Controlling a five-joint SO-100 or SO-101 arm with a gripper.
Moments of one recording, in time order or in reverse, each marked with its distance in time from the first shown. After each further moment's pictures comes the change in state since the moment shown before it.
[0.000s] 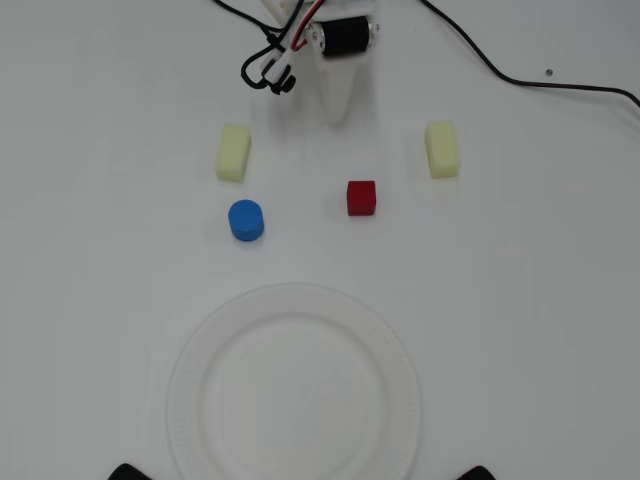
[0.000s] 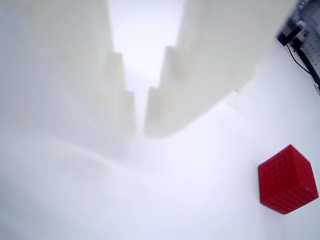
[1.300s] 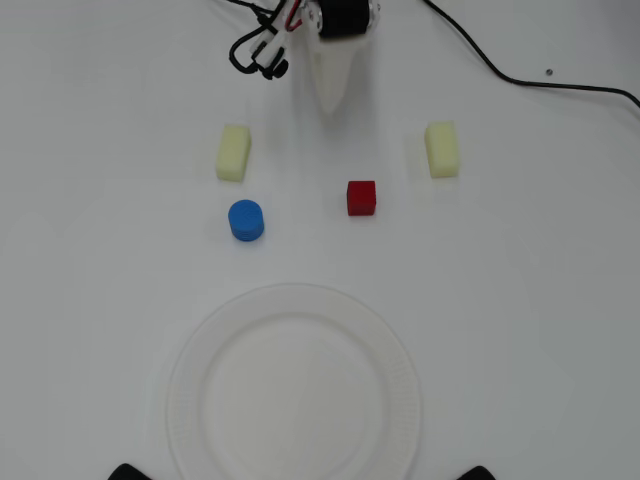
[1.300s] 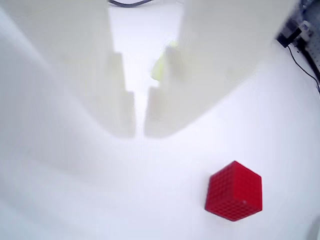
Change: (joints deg) arm 1.1 -34.5 -32.3 -4.5 -3.3
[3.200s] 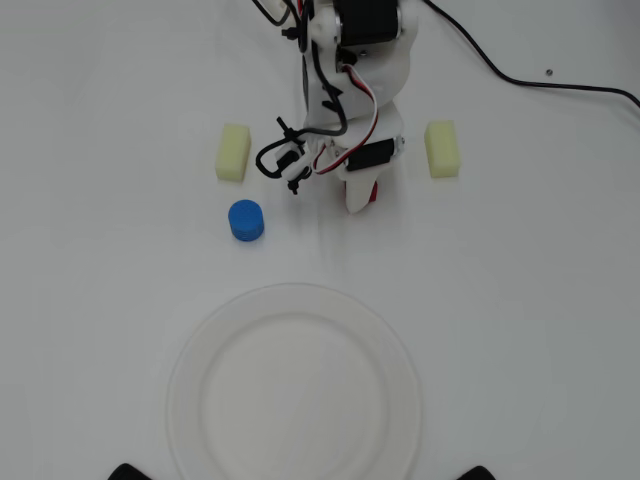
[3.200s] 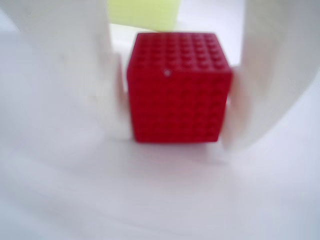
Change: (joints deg) arm -3.4 -60.5 -27.0 -19.4 6.0
